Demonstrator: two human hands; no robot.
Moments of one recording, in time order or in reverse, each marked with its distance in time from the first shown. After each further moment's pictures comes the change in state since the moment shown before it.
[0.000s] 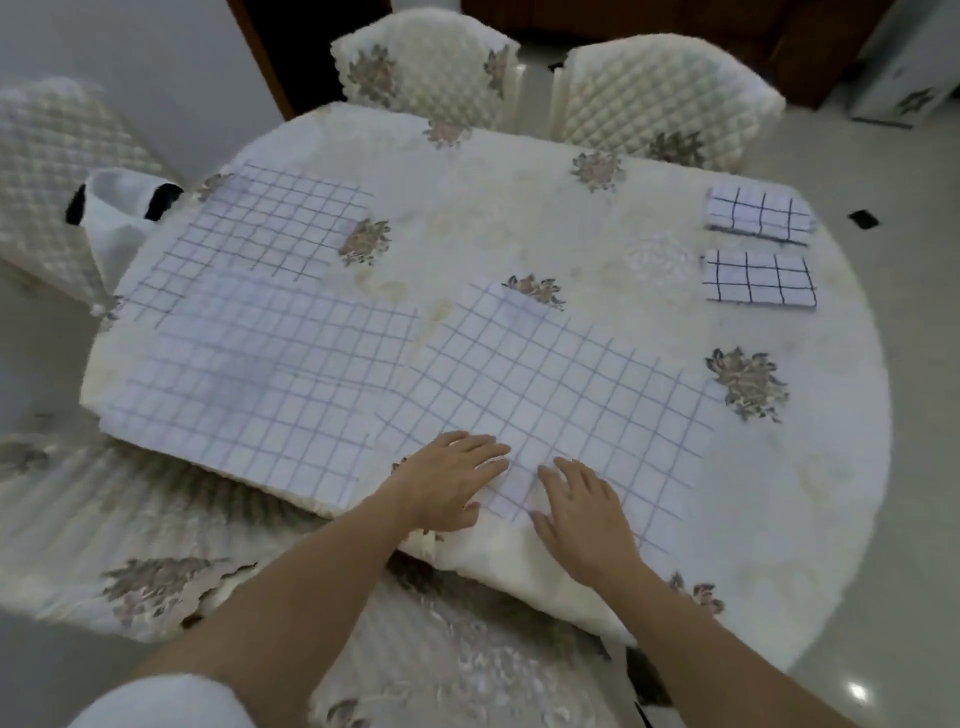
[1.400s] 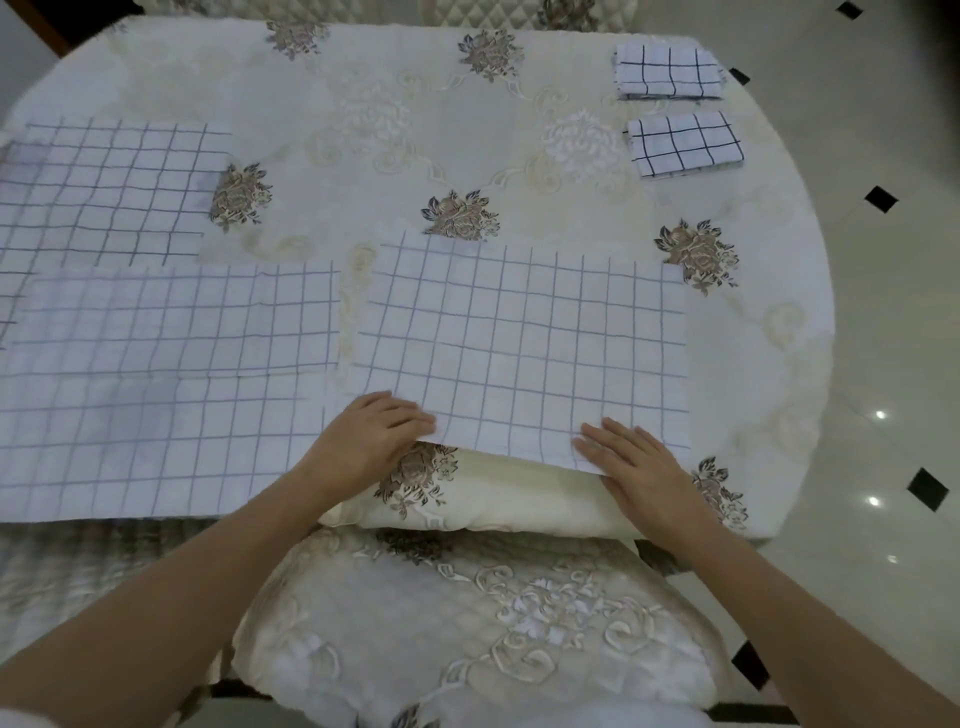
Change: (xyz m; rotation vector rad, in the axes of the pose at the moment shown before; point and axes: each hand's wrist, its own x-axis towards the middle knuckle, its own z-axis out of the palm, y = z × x) left_hand -0.029 -0.080 0.057 -0.224 0.346 0.167; right_hand -0.081 0.035 0.033 0.138 0.103 0.052
